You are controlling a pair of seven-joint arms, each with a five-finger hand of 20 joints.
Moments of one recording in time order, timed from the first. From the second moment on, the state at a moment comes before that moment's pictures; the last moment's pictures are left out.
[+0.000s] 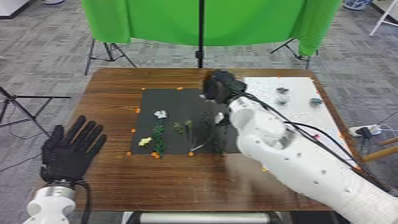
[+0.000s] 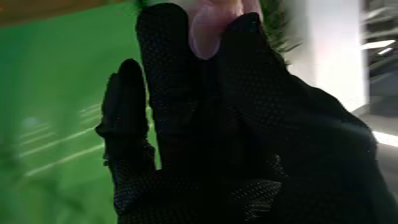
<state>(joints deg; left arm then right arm) 129.1 -65.9 -100.1 -124.0 7.9 13.6 11.2 -56.1 -59.7 34.6 -95.6 -122.8 4.0 25.1</state>
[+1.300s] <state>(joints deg) 128.6 -65.1 -100.4 -122.9 7.4 13.8 10.0 -54.1 -66.4 23.6 -90.1 -131.9 -0.6 26.3</state>
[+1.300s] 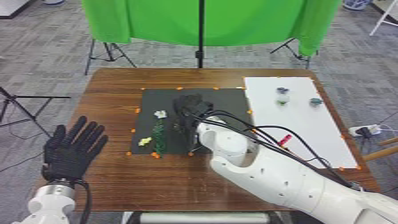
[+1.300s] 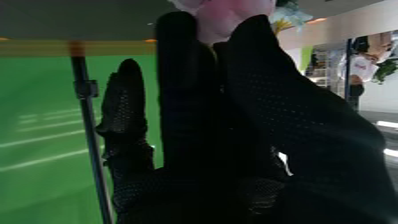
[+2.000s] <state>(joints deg) 129.3 -66.3 -100.7 -123.2 7.4 13.6 10.1 -66.1 -55.7 50.4 -101.3 -125.1 2.1 39.0</state>
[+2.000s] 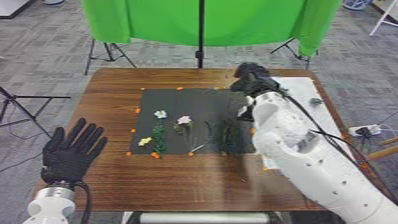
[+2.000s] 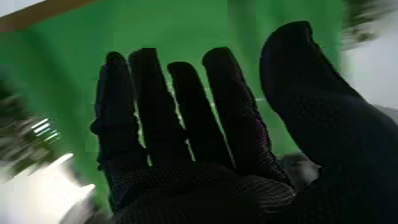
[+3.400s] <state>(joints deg) 130.2 -66.4 -100.9 -123.7 5.5 15.7 10.8 -65.3 -50.7 46.4 -102.7 -115.7 12.8 39.6</state>
